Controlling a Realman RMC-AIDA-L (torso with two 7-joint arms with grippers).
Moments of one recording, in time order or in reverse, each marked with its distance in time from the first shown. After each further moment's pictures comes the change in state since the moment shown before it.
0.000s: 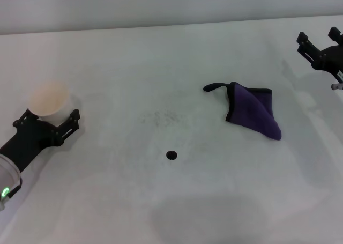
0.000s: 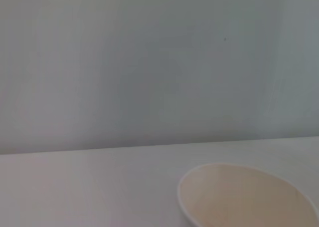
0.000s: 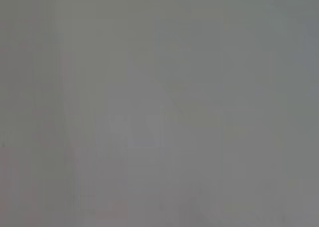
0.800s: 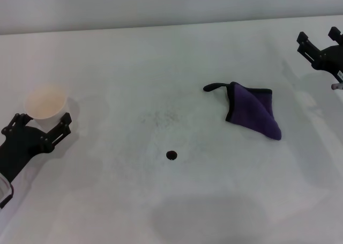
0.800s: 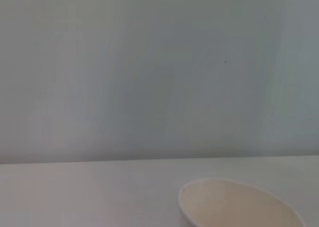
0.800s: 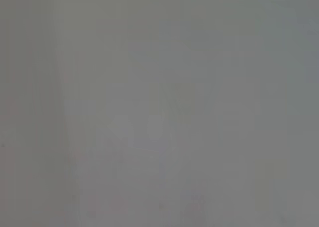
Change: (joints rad) left arm 0.068 0.005 -0.006 0.011 -0.005 -0.098 0.003; right arm 0.000 0.000 0.000 0.001 0.000 0.000 0.000
